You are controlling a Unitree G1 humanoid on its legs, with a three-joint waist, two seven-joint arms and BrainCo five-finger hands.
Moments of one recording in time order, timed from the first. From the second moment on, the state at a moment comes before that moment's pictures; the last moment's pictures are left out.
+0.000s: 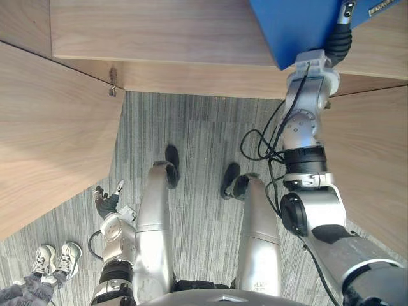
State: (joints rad) left arm -0.13 -0.03 0.32 0.56 -0.37 -0.21 0.40; right arm -1.03 -0.25 -0.17 0.38 0.99 -0.33 -0.40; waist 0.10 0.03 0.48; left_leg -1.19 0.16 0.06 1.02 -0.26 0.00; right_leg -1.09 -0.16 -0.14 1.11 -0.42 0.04
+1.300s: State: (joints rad) left arm -0.12 -0.04 0.27 0.44 -0.37 -0.22 0.43; right arm -1.23 -0.44 -0.25 0.49 1.16 -0.39 -0.48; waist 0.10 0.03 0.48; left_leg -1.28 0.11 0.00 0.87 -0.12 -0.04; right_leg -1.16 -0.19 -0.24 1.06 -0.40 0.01
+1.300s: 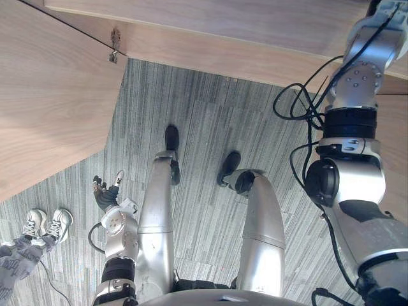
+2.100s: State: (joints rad) left arm -0.11 0.05 0.28 0.44 -0.37 -0.18 0.36; right arm -1.02 -0.71 0.01 0.49 0.81 -0.14 -0.28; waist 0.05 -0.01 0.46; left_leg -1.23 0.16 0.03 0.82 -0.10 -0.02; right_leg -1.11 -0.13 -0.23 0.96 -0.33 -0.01
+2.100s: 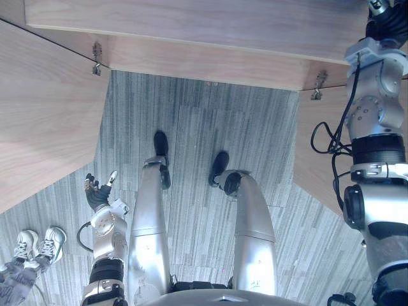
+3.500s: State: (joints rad) left arm -0.17 0.06 0.41 0.25 -0.25 -0.12 0.34; right arm -0.62 -0.43 -0.09 -0.09 -0.24 0.00 -0.34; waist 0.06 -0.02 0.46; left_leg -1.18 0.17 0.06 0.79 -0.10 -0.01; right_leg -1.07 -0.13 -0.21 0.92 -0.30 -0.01
